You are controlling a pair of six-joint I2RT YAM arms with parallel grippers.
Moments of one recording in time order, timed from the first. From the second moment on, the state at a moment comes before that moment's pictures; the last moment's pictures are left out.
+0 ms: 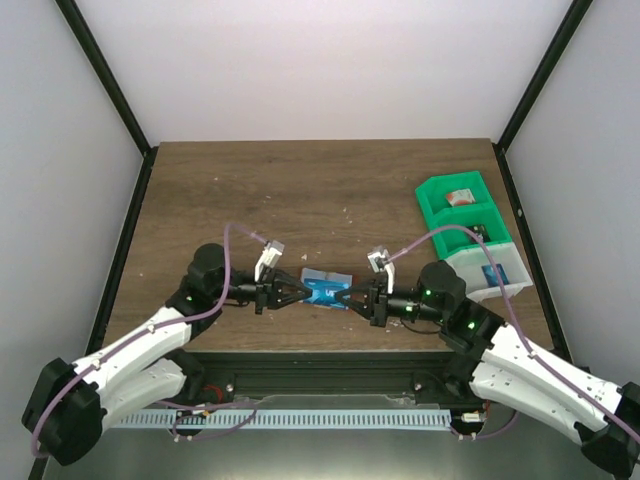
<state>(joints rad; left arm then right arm) -0.62 0.94 0.45 0.43 1.04 -0.63 0.85 0.67 0.51 0.00 -0.52 0.66</state>
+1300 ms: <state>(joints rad) -0.64 0.83 0.54 -0.05 -0.07 -0.21 0.15 0.80 0.80 -0.58 0.02 0.61</state>
